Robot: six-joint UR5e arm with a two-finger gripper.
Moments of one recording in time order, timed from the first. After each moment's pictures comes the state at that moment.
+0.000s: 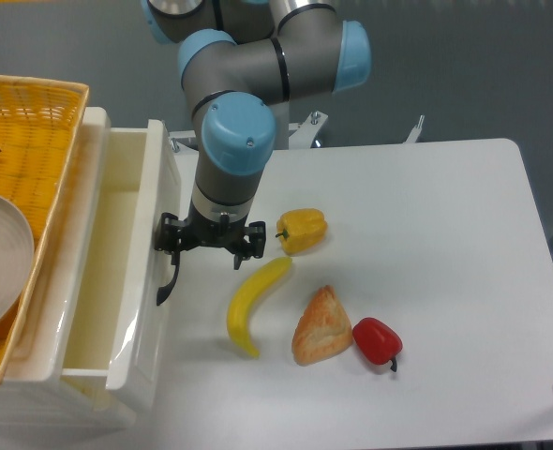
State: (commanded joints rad) arm 2.31 -1.85 -1.53 -1.31 1.32 0.23
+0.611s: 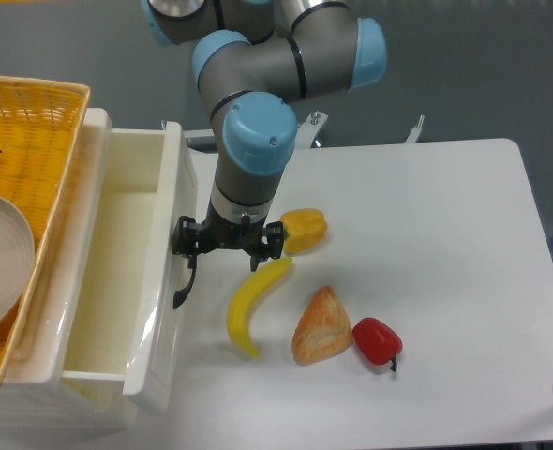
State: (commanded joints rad) arm 2.34 -1.85 -1.53 -1.31 1.31 0.23
